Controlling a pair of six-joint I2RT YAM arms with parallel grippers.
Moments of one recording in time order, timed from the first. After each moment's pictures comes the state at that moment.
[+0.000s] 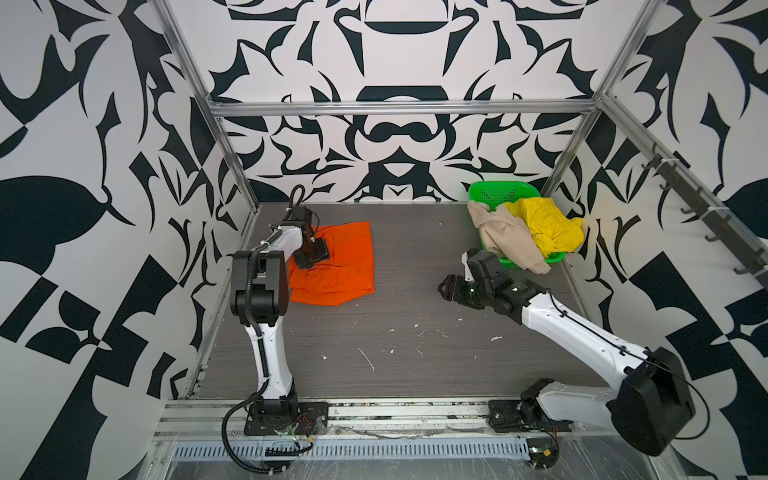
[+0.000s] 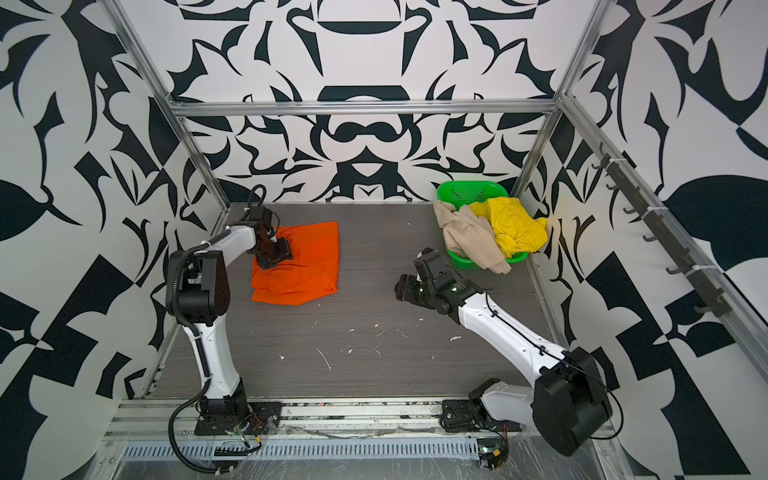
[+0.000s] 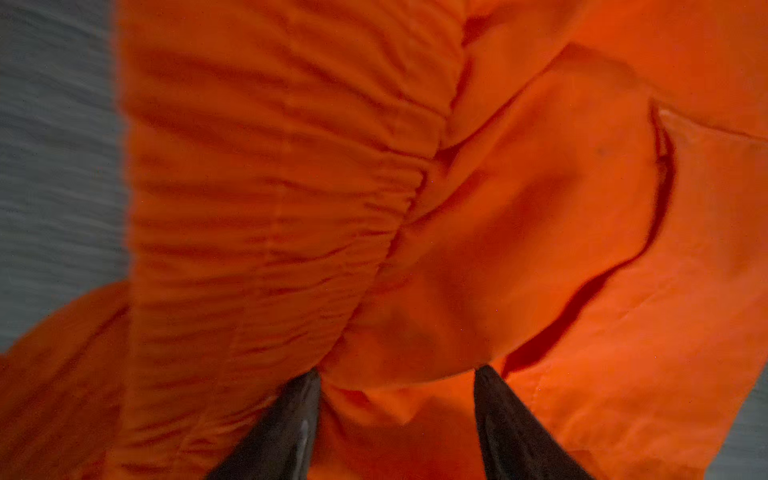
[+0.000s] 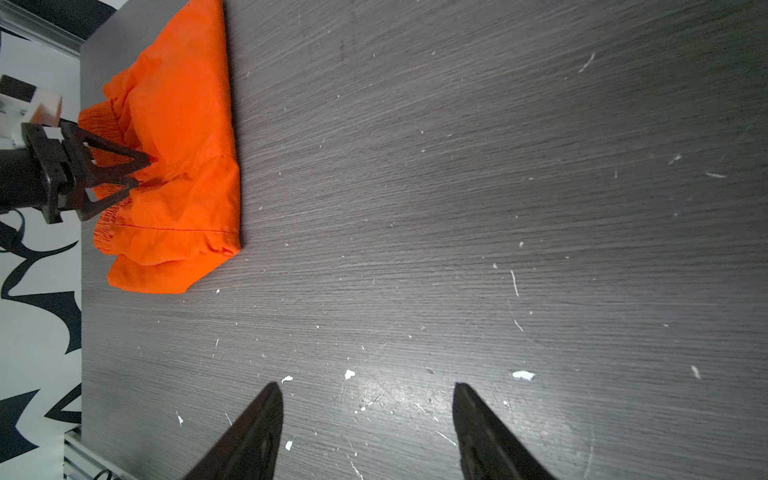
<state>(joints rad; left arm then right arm) -0.02 2.10 1.57 -0.72 0.12 -0.37 0.52 1.24 0.86 -0.49 -0.10 0.74</state>
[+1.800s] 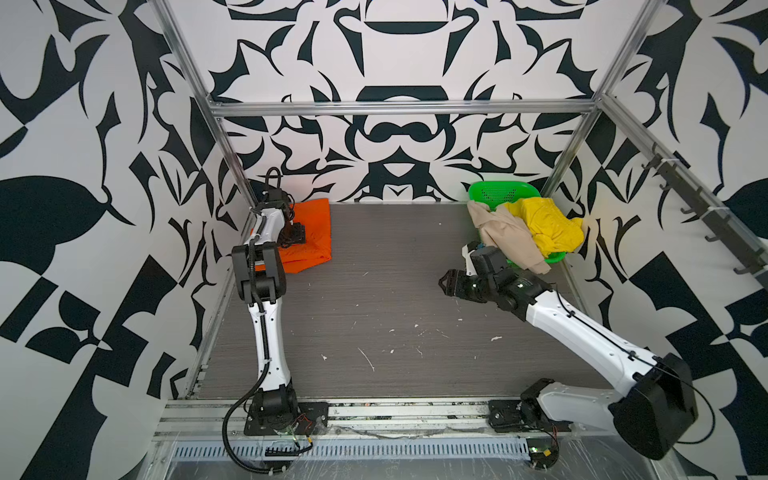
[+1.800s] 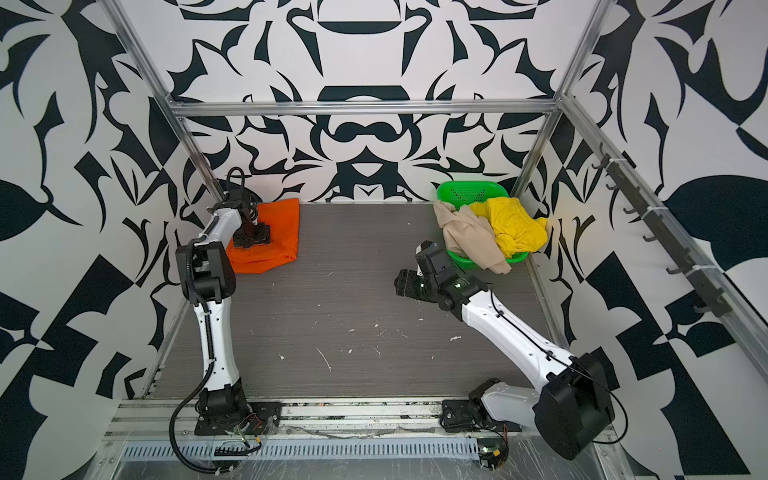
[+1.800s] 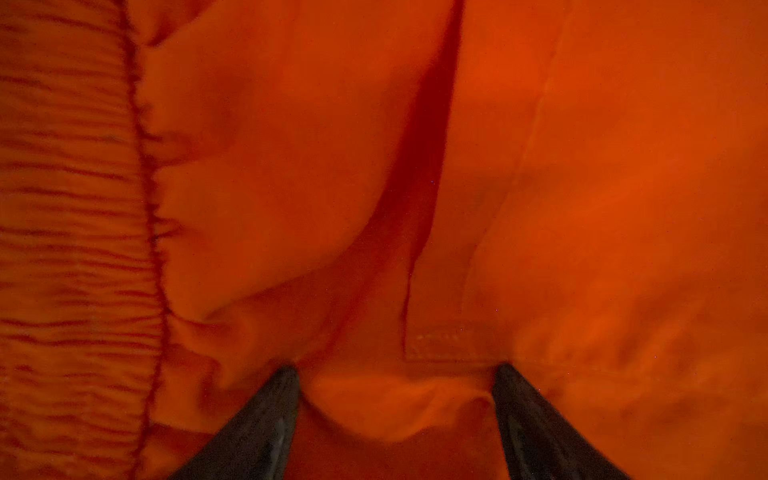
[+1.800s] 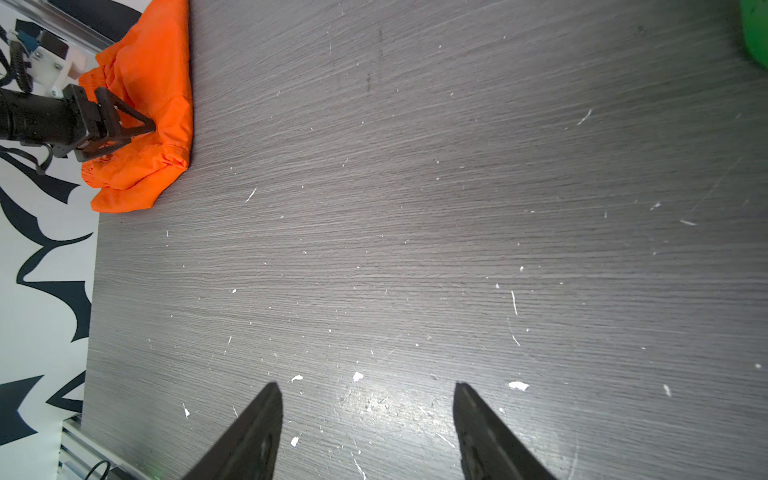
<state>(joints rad) 0.11 2.46 2.17 -0.93 -0.02 0.00 0.52 1.22 0.94 -0.55 -0.09 0.66</state>
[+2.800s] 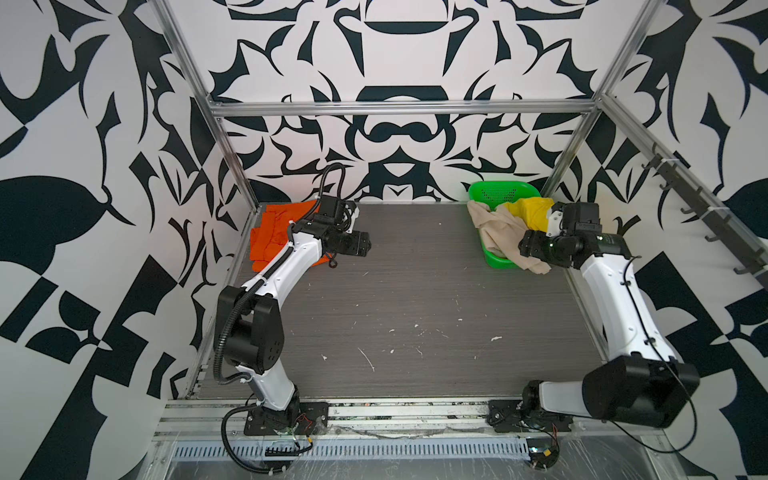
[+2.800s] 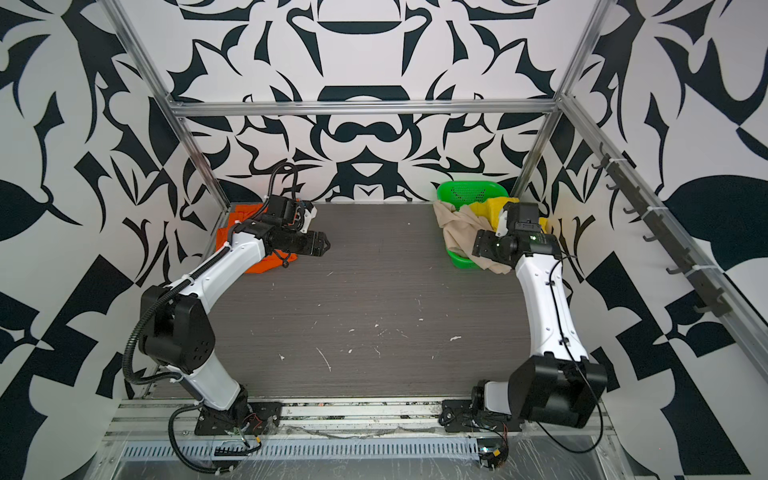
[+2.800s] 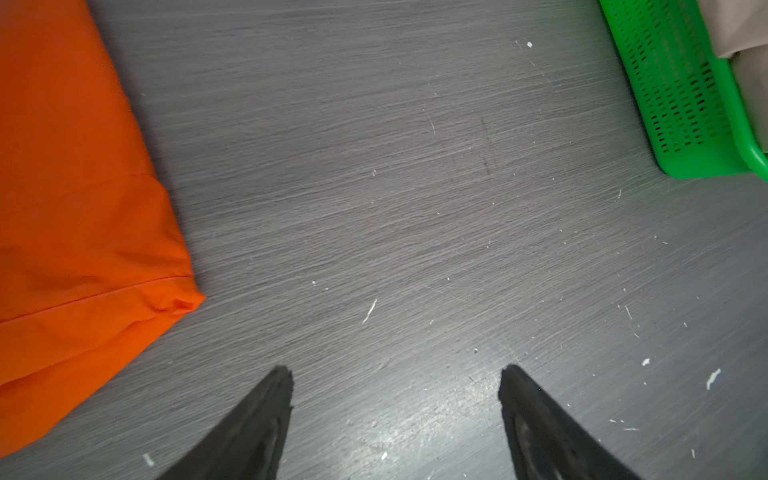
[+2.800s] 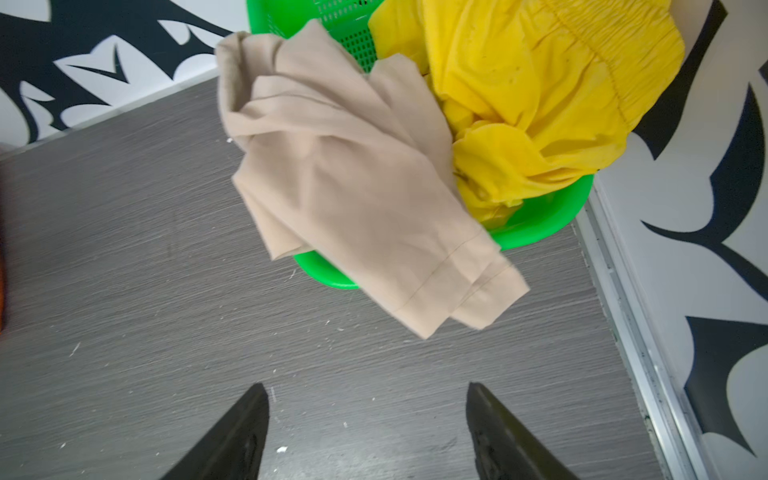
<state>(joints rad) -0.35 1.70 1.44 -0.64 0.22 -0.14 -0.17 1.37 1.37 -0.92 -0.13 0.16</state>
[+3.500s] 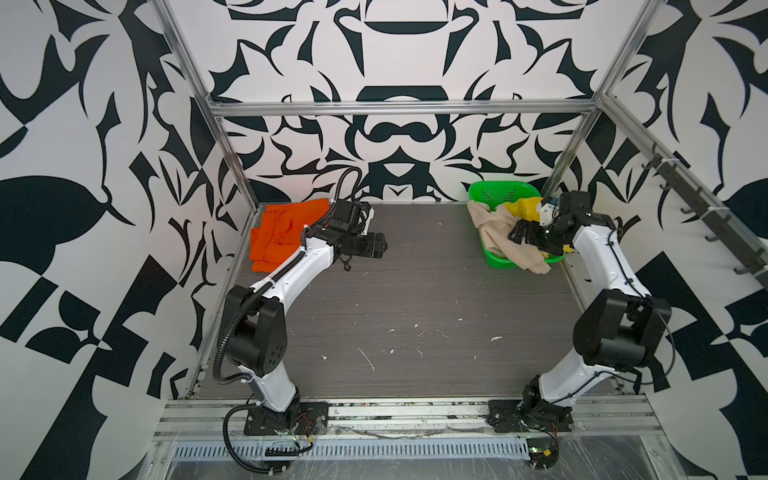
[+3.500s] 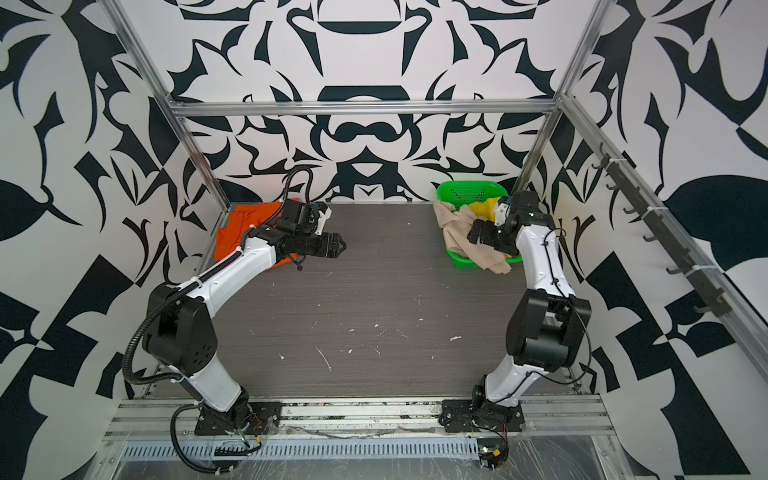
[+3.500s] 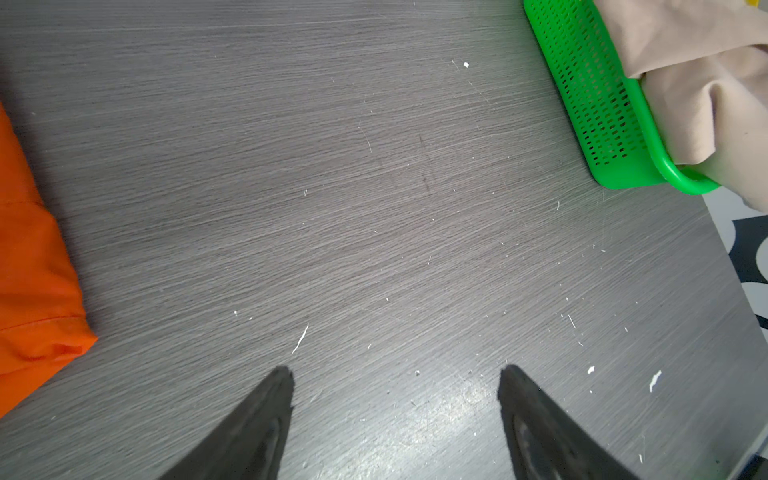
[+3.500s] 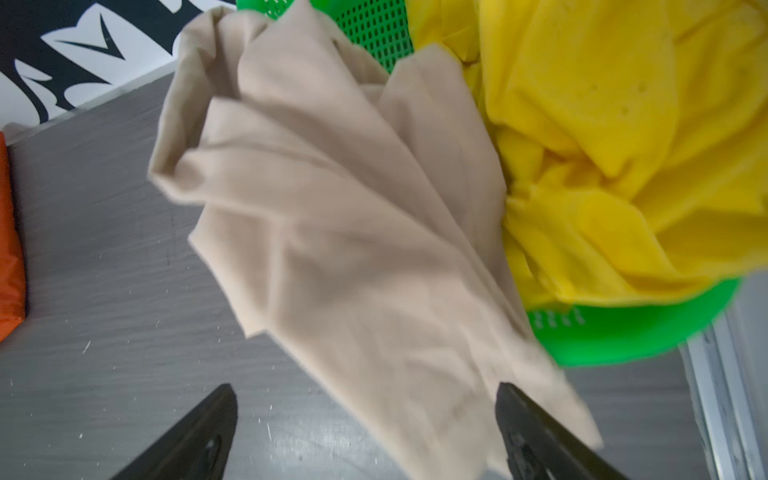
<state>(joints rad) -0.44 1.70 1.41 -0.54 0.23 -0.22 -0.24 1.72 1.55 -0.87 -0.31 0.08</state>
